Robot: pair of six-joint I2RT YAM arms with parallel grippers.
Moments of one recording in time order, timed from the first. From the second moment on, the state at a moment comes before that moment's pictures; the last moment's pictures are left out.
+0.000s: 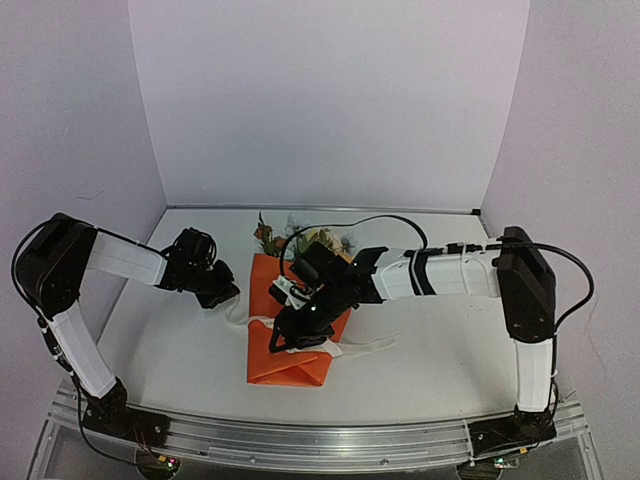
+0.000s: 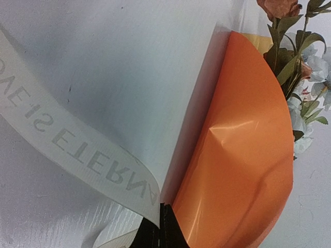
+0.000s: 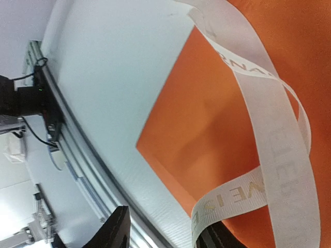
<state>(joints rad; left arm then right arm) -0.43 1.72 0.83 0.03 0.22 -1.04 1.05 2.06 1.55 -0.50 -0.45 0.58</state>
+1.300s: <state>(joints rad) -0.43 1.69 0.83 0.02 0.22 -1.04 1.05 2.25 1.62 -0.36 -0.70 0.91</state>
